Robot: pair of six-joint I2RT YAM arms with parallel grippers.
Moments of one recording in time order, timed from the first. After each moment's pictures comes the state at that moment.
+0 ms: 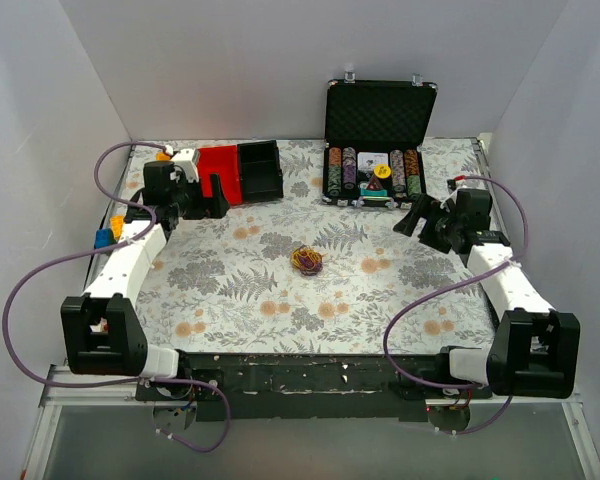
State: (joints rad) left arm -0.04 1.37 1.07 -0.32 0.29 -0.09; right arm -0.01 1.26 0.81 -0.29 -0.37 0.44
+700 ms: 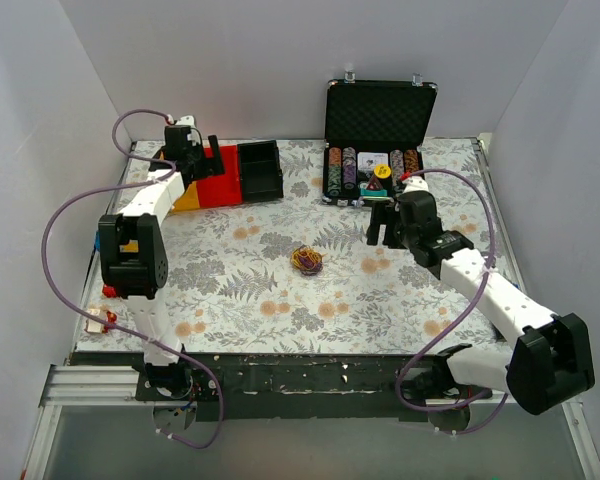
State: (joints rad) left arm -0.04 1.92 1.53 -0.22 -0.01 -0.21; right arm 0.42 1.22 0.85 -0.33 0.12 0.37
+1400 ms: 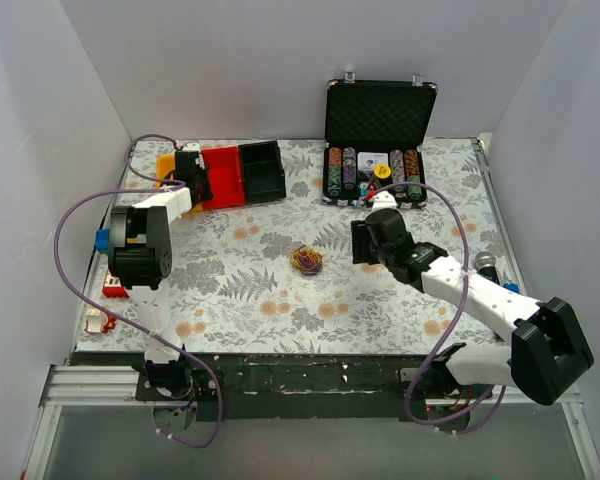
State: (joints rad) left arm -0.04 2.08 1.44 -0.08 -0.13 -0.16; right arm 0.65 1.23 0.79 -0.26 0.28 0.33
